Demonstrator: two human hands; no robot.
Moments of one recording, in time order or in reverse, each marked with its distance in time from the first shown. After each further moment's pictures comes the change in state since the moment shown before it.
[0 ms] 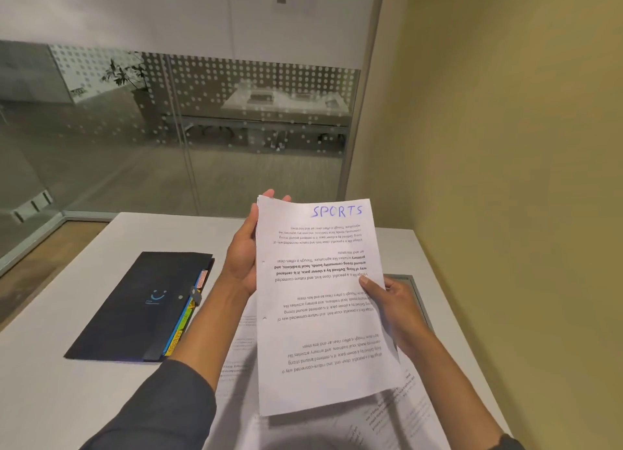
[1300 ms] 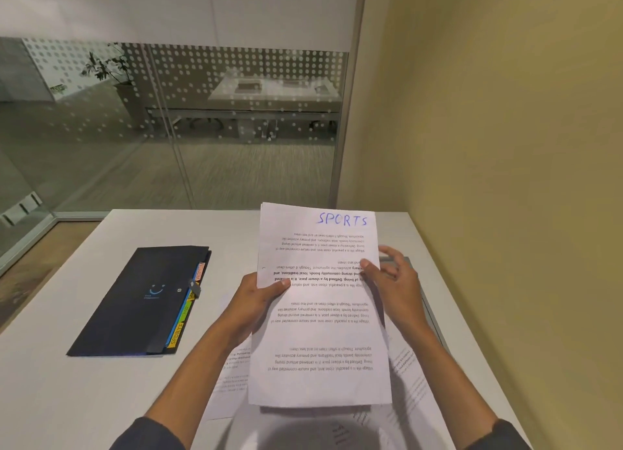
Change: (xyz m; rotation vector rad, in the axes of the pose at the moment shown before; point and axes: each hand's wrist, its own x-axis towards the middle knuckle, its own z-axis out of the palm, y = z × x) left_hand -0.065 -0.043 -0.041 0.721 0.078 -0.188; right_hand -0.011 0.012 -0.003 -0.307 0.262 -0.261
